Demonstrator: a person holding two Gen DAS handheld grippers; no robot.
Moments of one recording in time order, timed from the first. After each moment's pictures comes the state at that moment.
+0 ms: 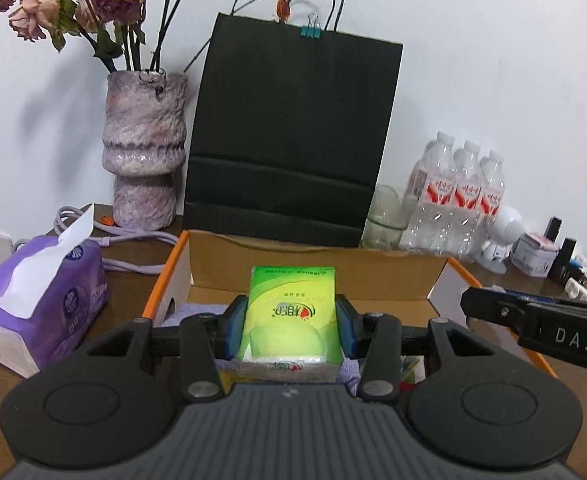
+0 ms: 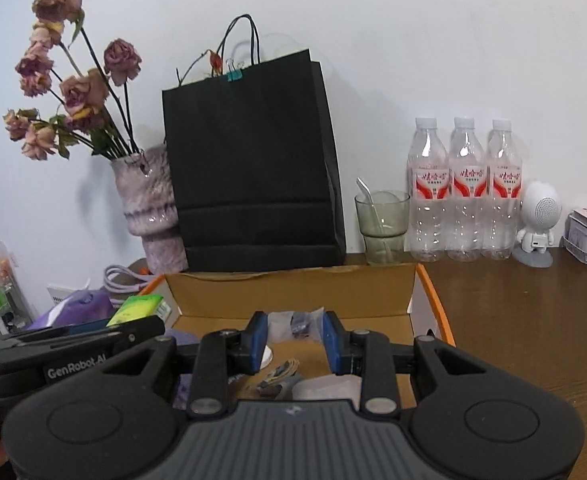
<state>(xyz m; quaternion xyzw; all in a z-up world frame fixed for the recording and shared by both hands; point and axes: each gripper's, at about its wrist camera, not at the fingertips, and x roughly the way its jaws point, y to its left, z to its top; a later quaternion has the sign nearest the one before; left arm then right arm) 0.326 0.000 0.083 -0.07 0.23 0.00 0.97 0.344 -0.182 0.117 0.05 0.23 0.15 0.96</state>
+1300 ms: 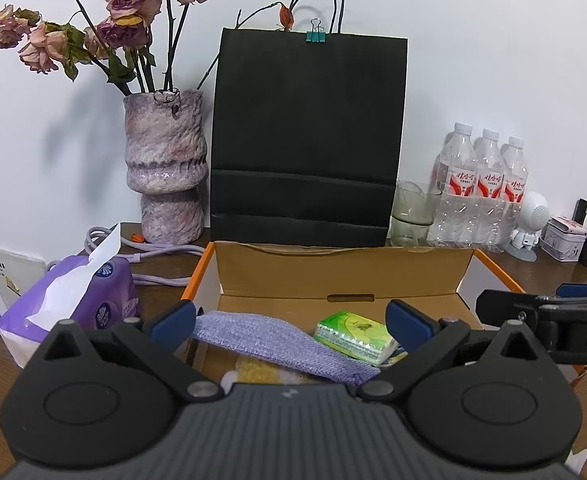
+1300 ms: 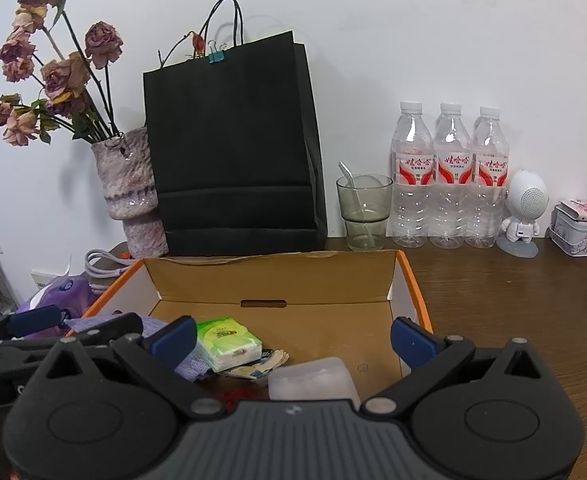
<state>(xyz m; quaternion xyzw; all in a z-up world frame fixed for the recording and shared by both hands) 0.318 -0.010 0.088 -0.03 0.22 0.04 0.97 0.350 -0.188 0.117 0.04 0.26 0.12 0.96</state>
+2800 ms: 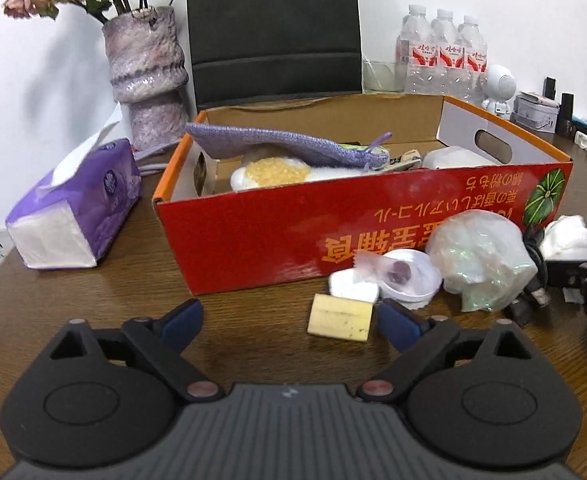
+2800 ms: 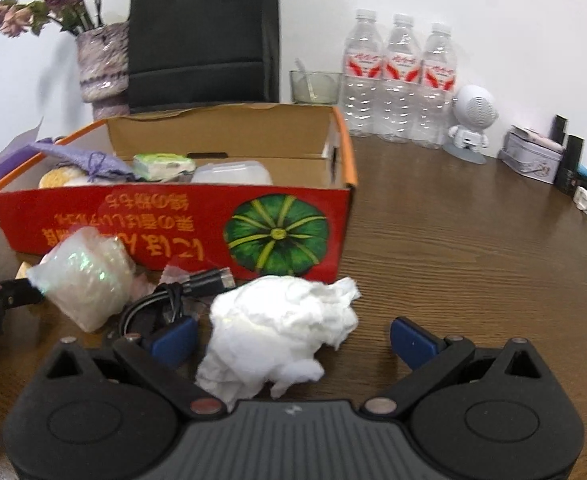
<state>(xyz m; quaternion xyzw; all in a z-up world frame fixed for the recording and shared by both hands) 0.248 0.000 0.008 0.03 0.32 0.00 0.95 0.277 -0.232 0.029 -0.03 0.34 0.09 0.94</state>
